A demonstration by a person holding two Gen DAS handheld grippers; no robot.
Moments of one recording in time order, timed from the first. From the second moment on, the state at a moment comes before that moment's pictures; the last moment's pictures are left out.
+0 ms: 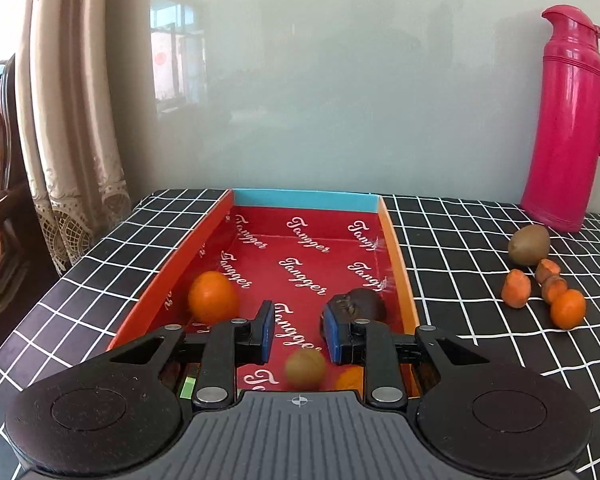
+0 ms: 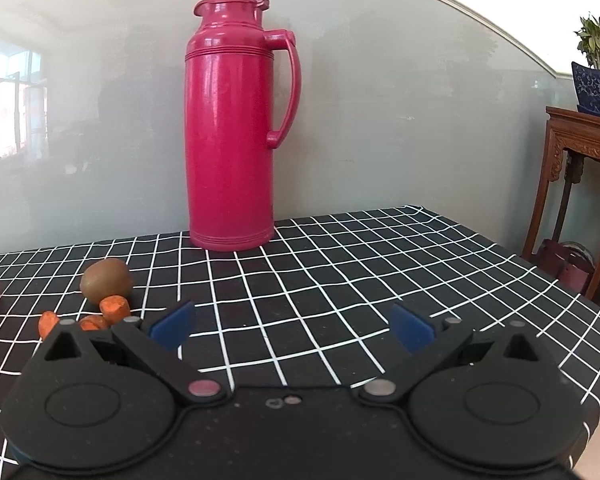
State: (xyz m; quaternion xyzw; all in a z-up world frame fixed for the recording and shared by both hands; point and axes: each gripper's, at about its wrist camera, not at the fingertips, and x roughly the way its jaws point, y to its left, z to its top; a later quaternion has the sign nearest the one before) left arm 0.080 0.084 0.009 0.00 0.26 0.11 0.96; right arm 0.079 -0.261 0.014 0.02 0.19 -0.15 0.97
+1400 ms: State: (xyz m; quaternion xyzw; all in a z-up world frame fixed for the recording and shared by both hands) left arm 0.047 0.151 0.013 -0.02 0.19 0.19 0.96; right arm 0.120 -0.167 0.010 -0.01 0.19 0.03 0.98
